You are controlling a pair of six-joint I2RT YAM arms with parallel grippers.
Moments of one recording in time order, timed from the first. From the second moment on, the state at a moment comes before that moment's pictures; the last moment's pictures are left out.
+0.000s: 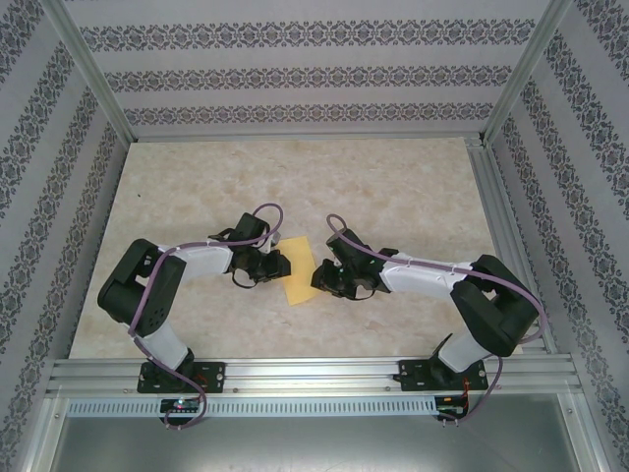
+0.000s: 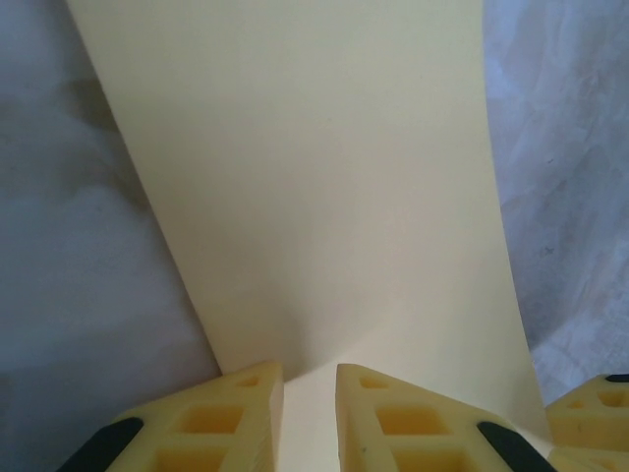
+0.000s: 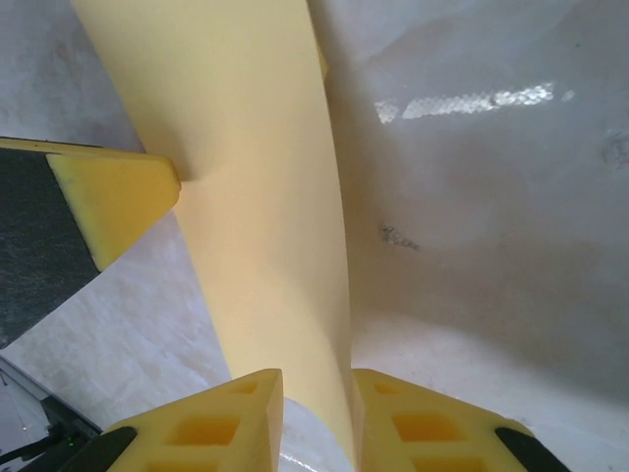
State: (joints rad) left arm -0.49 1.68 0.79 -0.20 0.51 -0.66; right arm 0.79 1.55 0.76 -0.22 -0.31 1.04
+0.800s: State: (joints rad) left arm -0.49 1.69 0.79 -0.21 0.50 -0.66; right arm 0.81 1.69 0.83 -0.02 -0.33 1.13
